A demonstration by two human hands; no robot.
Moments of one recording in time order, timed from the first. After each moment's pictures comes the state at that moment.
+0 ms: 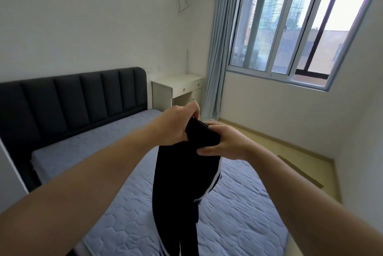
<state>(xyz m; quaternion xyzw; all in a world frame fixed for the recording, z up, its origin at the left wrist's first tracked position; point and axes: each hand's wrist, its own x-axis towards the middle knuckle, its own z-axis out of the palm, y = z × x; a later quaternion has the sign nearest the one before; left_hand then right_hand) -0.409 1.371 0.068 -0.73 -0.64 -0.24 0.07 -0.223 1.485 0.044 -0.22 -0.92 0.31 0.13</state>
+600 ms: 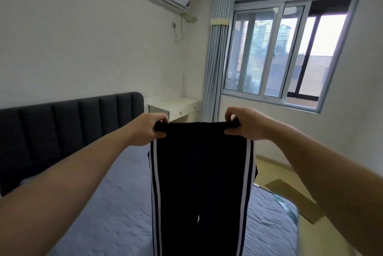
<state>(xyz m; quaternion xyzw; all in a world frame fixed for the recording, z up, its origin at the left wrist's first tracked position) -0.492 1.372 0.109 -0.65 -0.70 -0.28 0.01 -0.199 1.533 0.163 -0.29 -0.95 0.04 0.13</state>
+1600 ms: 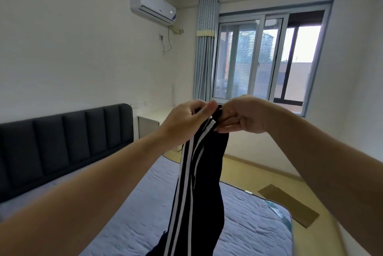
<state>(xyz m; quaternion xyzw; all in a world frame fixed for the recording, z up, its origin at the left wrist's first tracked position) -0.355 1.396 0.174 -0.65 -0.56 -0.51 -0.07 -0.197 1.508 0.223 -0.35 -0.69 0.60 0.22</state>
